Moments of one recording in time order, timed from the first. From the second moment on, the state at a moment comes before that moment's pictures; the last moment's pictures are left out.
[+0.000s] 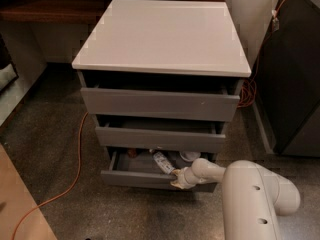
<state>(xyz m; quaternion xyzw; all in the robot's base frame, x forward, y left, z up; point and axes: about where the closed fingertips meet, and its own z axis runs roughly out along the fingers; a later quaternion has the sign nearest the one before) 0.654 -0.102 0.183 -0.63 0.72 0.12 0.26</state>
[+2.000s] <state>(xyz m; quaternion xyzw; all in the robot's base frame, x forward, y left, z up) 0.627 -0.081 0.210 -0.63 0.73 0.12 0.24</state>
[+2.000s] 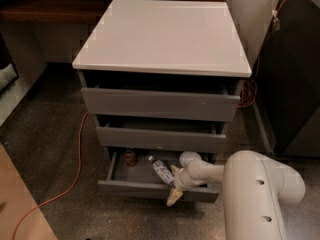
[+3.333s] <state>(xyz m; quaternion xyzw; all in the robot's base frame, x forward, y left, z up) 0.659 -0.077 0.244 -0.61 0.75 0.14 0.24</state>
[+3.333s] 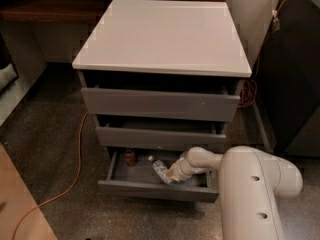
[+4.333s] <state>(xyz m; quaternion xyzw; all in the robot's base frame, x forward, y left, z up) 0.673 -0.124 0.201 -0.57 0.79 0.12 0.22</state>
